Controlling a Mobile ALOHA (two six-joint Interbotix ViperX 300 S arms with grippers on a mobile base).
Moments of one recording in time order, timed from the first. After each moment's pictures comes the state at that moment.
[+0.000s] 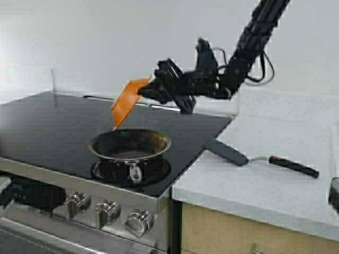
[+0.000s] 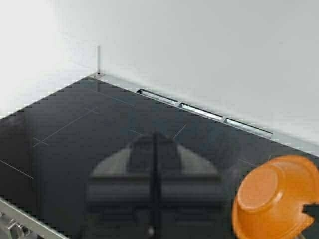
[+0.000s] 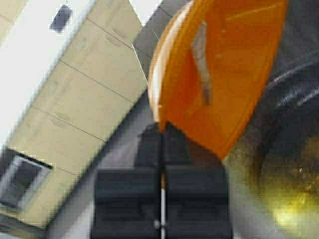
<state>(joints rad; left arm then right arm) 0.00 -1.06 1.27 0.02 -0.22 -0.13 0.47 0.77 0.19 -0.77 -0.94 1.34</state>
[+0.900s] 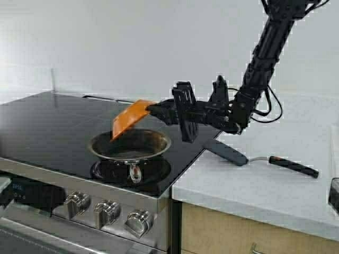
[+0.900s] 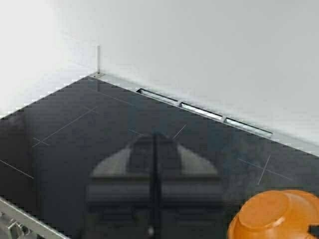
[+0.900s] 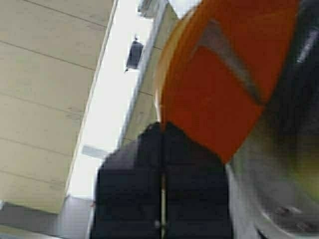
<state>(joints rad) 0.00 -1.06 1.27 0.02 -0.22 -0.13 0.42 0.94 0.16 -0.74 -1.22 1.53</state>
